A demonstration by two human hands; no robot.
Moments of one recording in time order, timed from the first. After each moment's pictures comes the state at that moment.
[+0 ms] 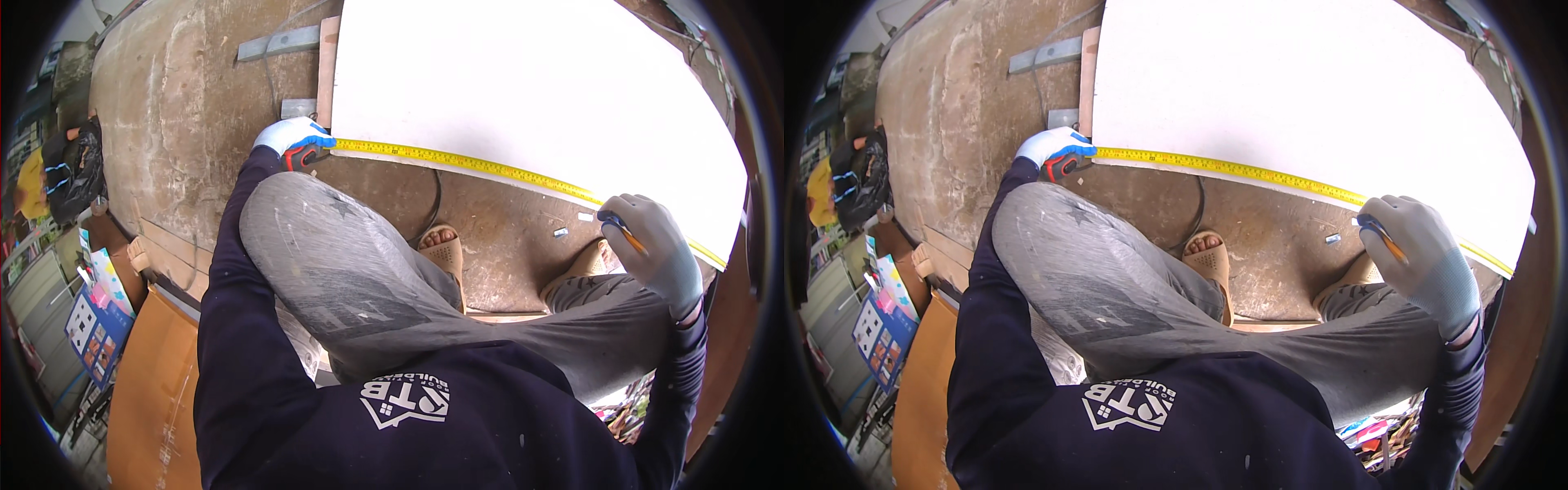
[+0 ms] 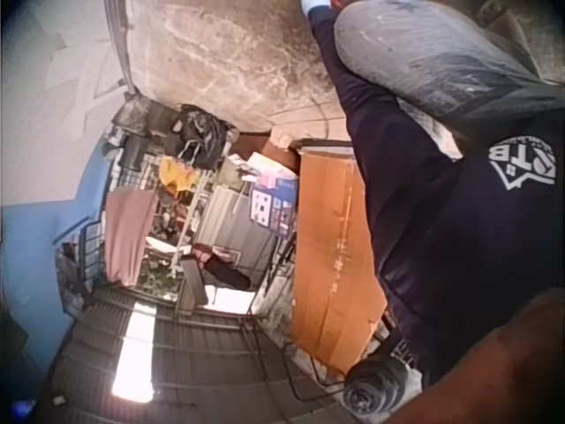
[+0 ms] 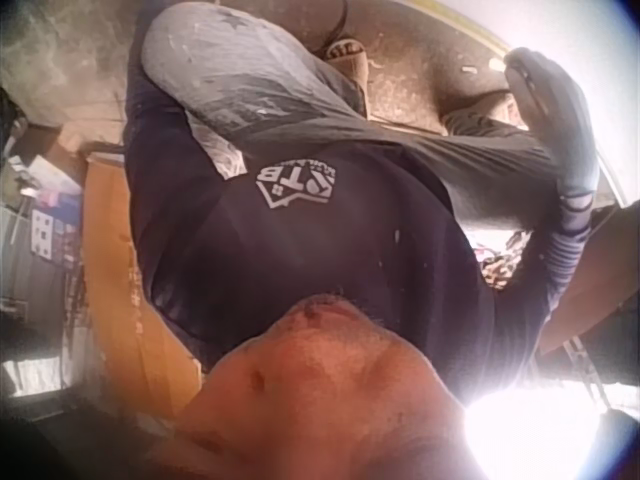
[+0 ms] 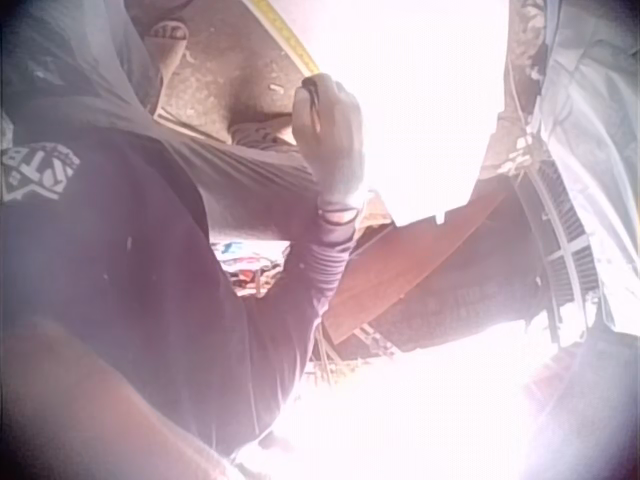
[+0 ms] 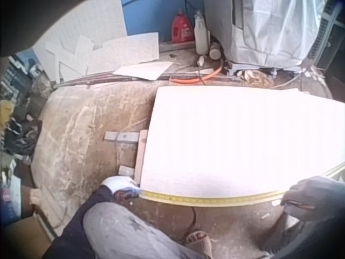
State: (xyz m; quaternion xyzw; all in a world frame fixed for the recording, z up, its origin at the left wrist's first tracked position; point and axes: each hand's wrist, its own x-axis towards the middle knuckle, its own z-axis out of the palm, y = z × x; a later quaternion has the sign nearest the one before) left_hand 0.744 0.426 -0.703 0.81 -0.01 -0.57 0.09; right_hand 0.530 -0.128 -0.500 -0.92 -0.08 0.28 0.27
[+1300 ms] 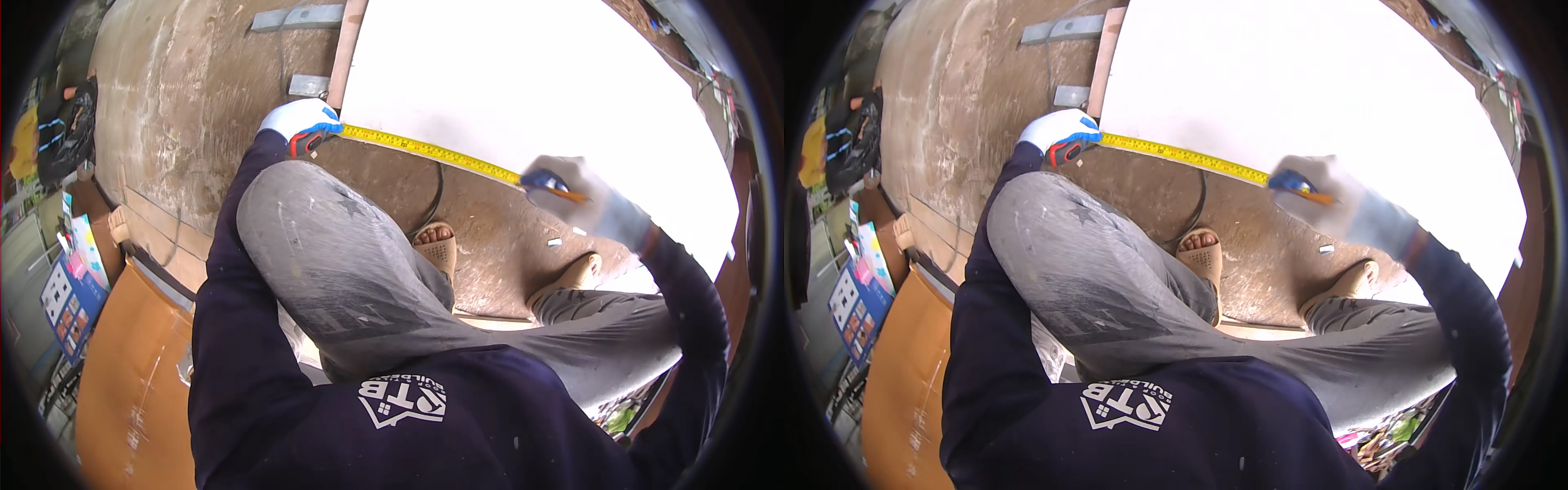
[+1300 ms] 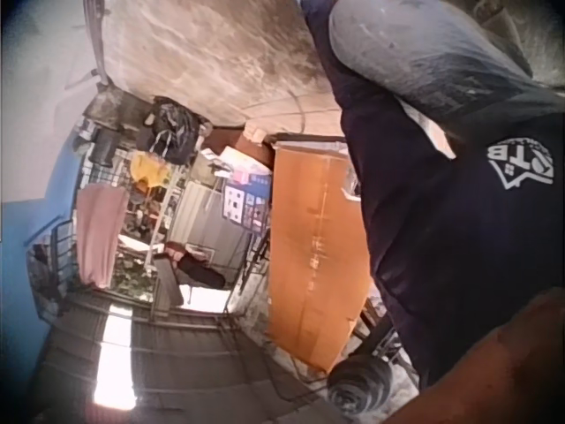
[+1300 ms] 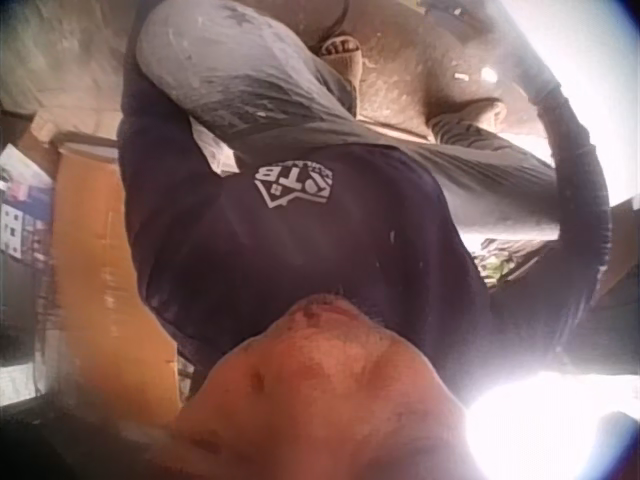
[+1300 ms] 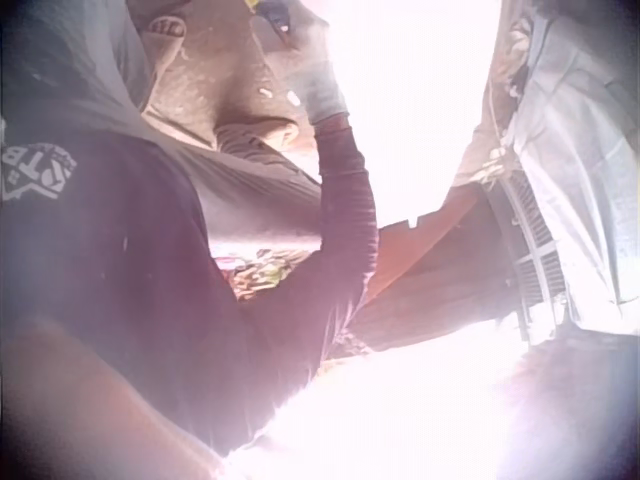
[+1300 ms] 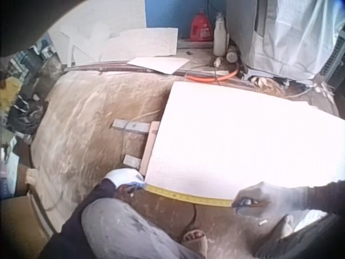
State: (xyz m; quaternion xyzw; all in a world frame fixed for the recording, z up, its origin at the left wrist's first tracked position) left_hand 0.723 0.432 -0.701 0.84 -0.07 -0.52 0.17; right_hand 0.595 -0.061 -0.589 -0.78 -0.18 0.37 0.48
